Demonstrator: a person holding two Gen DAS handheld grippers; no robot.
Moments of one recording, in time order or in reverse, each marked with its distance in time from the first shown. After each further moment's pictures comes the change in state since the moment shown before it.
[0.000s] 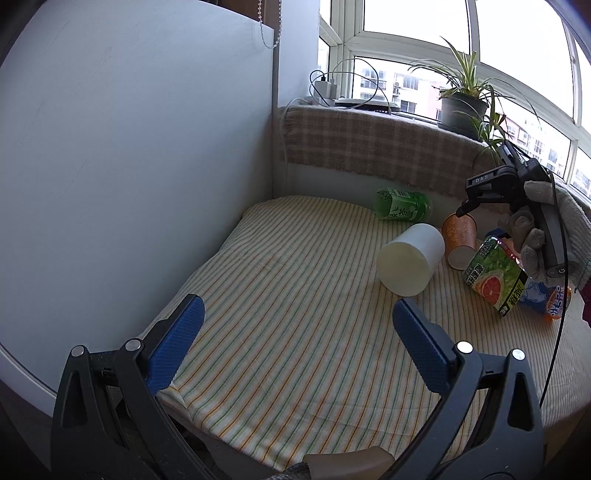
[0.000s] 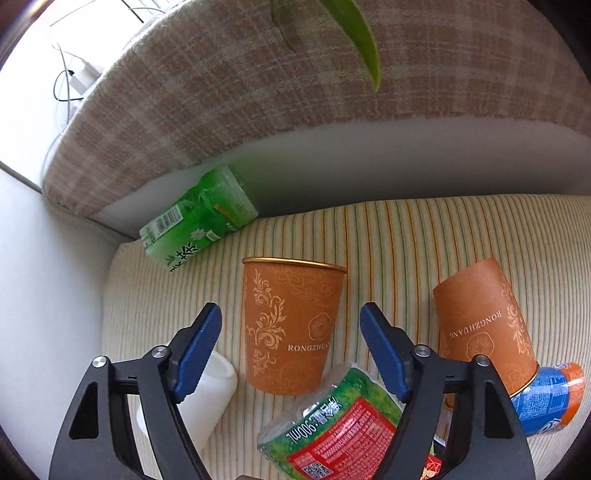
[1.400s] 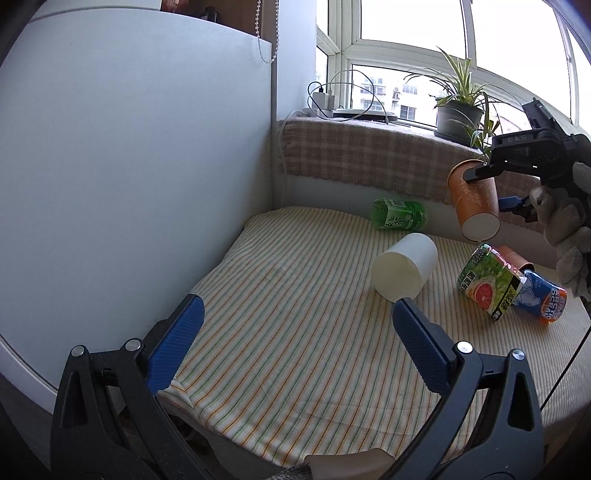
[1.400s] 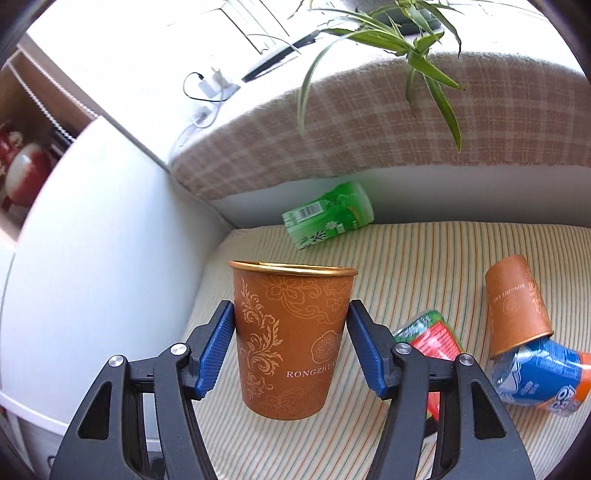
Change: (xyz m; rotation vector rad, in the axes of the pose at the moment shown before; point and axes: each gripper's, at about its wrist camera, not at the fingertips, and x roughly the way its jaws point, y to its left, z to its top) left arm -0.020 -0.003 0.004 0.020 -0.037 -0.001; right arm -0.104 0.034 -0.059 -0.180 -0.132 0.332
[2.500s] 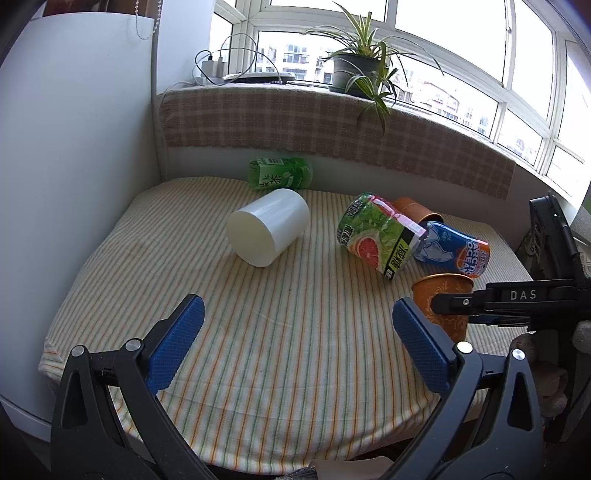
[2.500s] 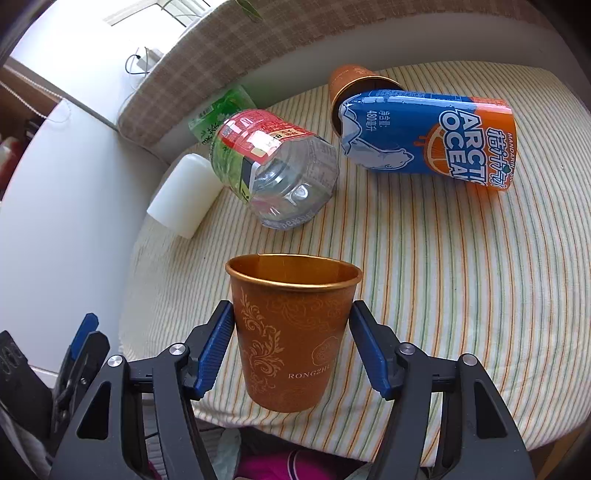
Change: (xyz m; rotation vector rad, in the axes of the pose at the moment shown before) left arm 0.006 -0.101 -0.014 0.118 0.152 -0.324; right arm -0.046 -0.112 -0.147 0.158 0.095 -0.104
